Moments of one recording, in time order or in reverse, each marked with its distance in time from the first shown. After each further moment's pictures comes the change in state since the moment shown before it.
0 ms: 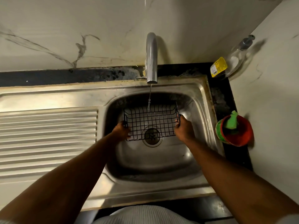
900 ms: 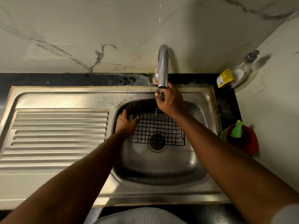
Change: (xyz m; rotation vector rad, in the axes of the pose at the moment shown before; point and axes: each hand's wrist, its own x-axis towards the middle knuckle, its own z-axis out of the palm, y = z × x) left_hand -0.042 0.037 -0.017 0.296 0.338 0.466; right_hand 0.023 -0.174 -0.050 -0.029 0.223 -0.725
